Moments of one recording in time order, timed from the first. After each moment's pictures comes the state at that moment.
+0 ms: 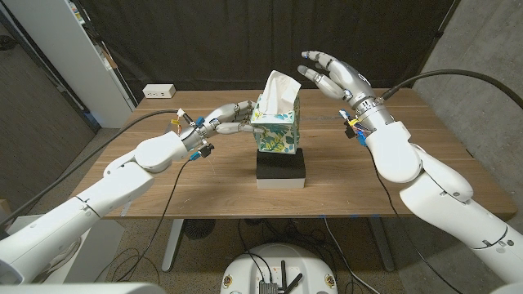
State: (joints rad) left arm 0.99 0.92 0.36 -1.90 -0.34 -0.27 -0.19; left_hand 1.02 0.06 0.28 -0.16 0.20 0.19 0.02 0.67 0.22 0.41 -0.09 0.24 0.36 0.53 -0.05 0.19 0.18 0.51 -0.05 0.23 0.18; right arm -1.15 -0.79 -0.29 -2.46 -0.42 -0.28 -0.19; right_hand 0.26 0.16 0.55 -0.06 0.18 0.31 -0.01 0.20 0.18 0.26 -0.05 0.20 0.19 0.12 -0.04 0.25 0.22 0.30 -0.01 0.21 0.17
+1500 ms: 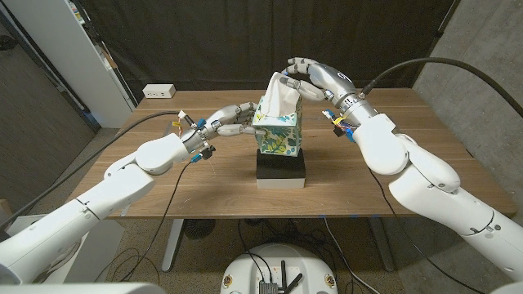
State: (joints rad) left arm 1.01 0.92 0.36 -1.92 -0.34 -0.27 -0.18; left_hand 1.02 0.06 0.28 -0.16 0.20 0.19 0.02 0.67 0.22 0.41 -0.09 0.24 0.36 0.53 -0.05 0.19 0.18 0.51 -0.05 0.23 0.18; right arm -1.03 -0.83 -0.43 -2.48 -0.49 -0.39 -0.09; right_hand 0.41 0.16 0.59 -0.17 0.19 0.56 0.01 0.28 0.22 0.27 -0.05 0.20 0.19 0.12 -0.04 0.23 0.20 0.31 -0.02 0.21 0.17
